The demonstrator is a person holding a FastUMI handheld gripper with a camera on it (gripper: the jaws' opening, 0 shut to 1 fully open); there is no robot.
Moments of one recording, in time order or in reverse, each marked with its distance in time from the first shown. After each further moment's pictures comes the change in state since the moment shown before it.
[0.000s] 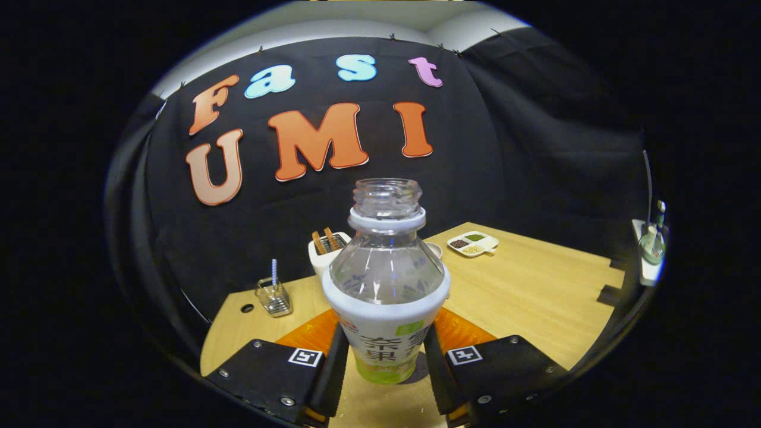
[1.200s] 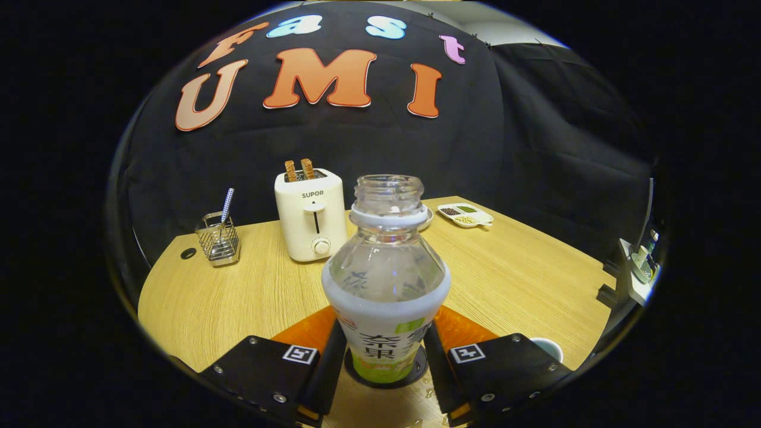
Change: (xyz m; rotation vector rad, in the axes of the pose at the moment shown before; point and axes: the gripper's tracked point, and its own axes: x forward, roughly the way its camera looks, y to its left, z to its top) arm 0.074 0.009 -0.096 -0.118 0.140 -0.108
